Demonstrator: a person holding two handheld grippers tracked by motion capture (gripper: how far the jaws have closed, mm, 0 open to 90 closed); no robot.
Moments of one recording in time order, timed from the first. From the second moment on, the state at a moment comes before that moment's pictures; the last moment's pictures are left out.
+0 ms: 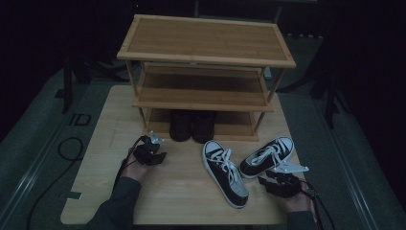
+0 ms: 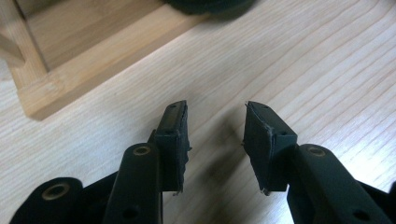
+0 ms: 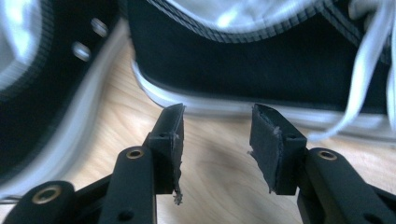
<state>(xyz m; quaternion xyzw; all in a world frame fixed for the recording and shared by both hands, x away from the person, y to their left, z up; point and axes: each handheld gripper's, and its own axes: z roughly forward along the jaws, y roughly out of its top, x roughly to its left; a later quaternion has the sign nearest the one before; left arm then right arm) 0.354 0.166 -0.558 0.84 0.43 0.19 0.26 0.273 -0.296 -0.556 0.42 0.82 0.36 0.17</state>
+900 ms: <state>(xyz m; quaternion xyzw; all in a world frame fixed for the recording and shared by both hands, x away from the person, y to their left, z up) 0.352 0.172 -0.561 0.84 0.44 0.18 0.27 0.283 -0.216 -0.527 0.36 0.85 0.36 0.15</state>
